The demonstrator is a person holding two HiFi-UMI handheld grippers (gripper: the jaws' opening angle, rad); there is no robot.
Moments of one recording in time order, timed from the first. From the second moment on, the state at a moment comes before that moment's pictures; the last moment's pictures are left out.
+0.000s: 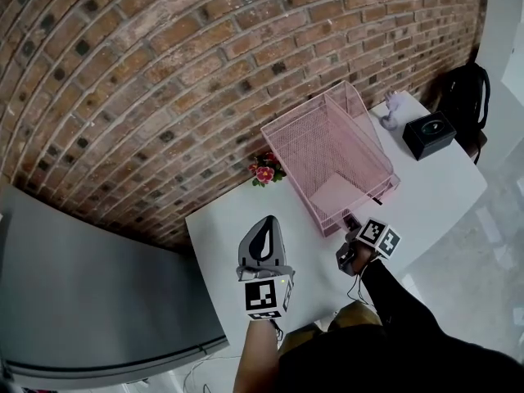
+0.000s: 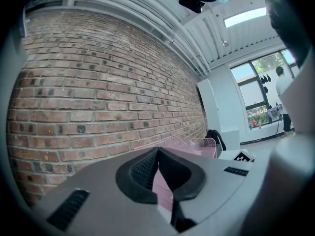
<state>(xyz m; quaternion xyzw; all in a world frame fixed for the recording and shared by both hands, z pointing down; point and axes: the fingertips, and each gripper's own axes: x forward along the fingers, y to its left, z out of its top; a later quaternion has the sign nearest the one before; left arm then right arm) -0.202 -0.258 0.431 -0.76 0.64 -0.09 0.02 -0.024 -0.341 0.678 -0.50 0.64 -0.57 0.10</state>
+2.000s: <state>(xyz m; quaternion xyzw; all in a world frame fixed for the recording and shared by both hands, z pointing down) -0.125 -0.269 0.454 -0.80 0.60 -0.06 -0.01 -0.007 -0.270 0.691 -0.37 0.87 -0.19 -0.27</state>
